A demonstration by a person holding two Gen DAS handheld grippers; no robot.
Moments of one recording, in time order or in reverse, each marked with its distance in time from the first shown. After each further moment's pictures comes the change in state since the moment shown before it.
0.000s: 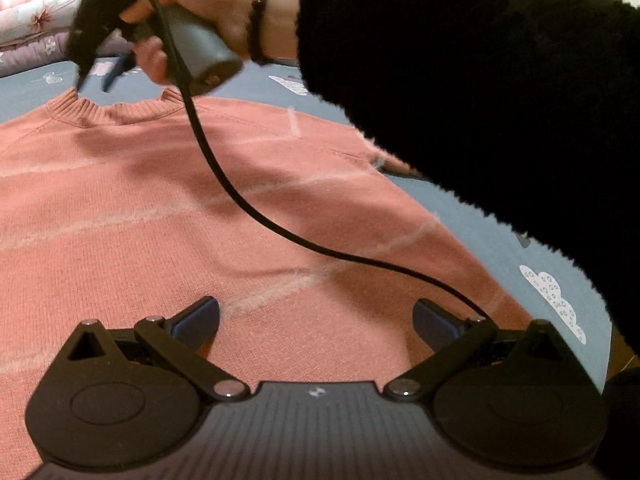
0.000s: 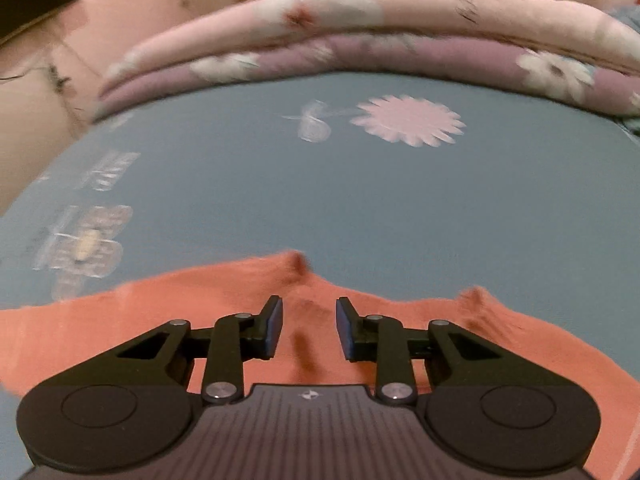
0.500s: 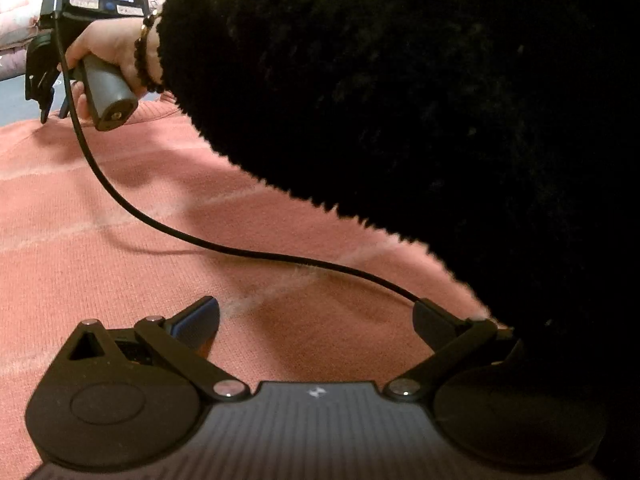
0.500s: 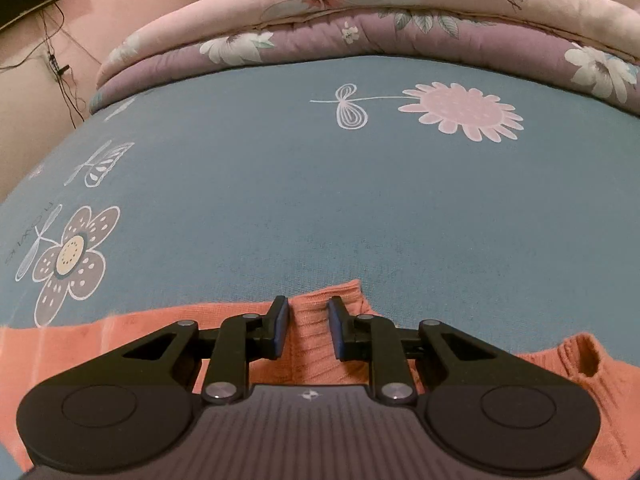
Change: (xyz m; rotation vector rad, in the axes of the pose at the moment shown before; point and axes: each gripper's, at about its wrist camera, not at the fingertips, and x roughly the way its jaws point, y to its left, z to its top) left arm -0.004 0.001 -0.004 0.008 0.000 0.002; right arm 0.076 0.027 0.022 -0.008 0.029 -0.015
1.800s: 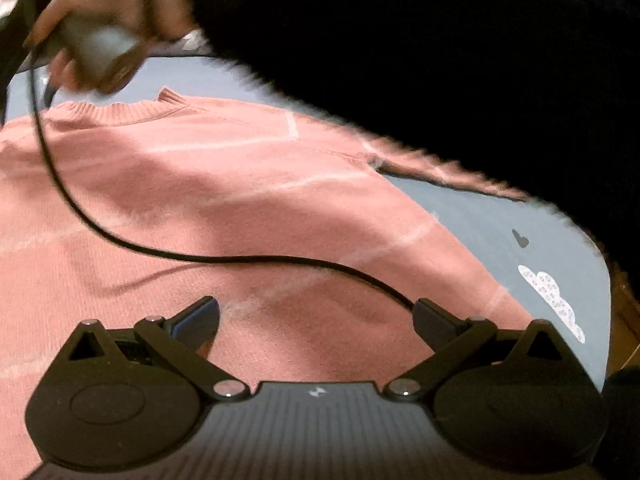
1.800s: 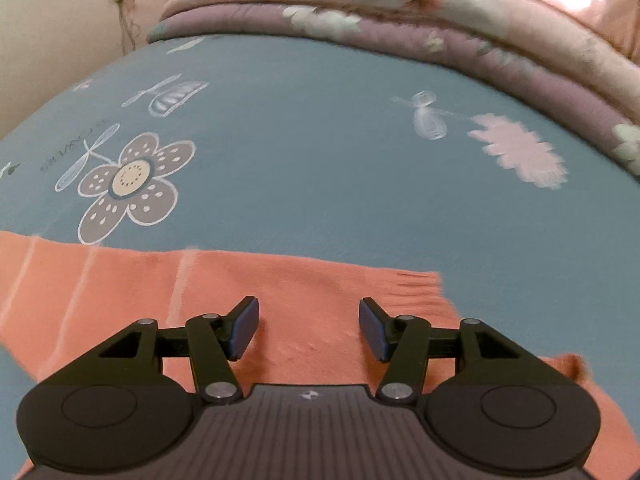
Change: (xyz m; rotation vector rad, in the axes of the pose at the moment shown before) left arm -0.014 -0.015 -0.002 -0.011 -0.003 -0.017; right arm -0.047 0.061 -0.012 -0.250 0.077 -0.006
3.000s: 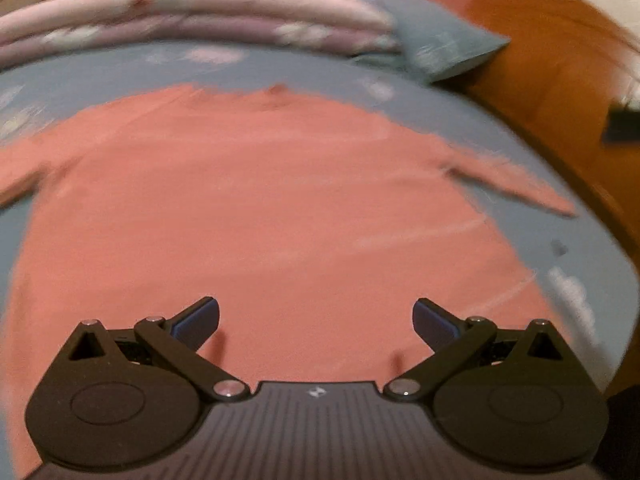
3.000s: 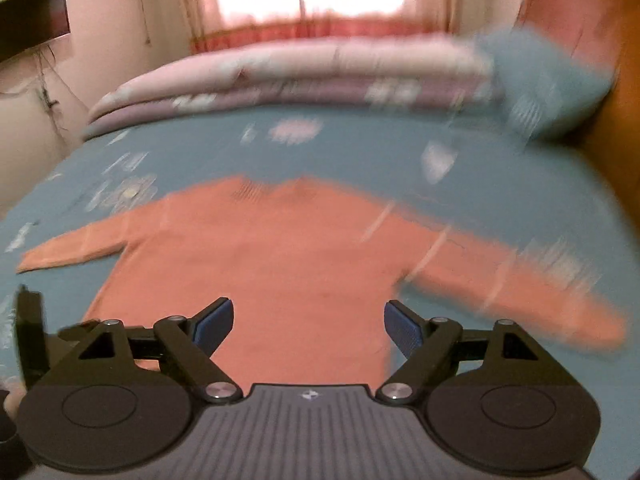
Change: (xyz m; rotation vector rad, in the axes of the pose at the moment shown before) left arm -0.070 0.032 -0.026 -0.161 0.058 0.256; right arm -0.356 -0.026 -0.293 0.387 -0.164 -0.155
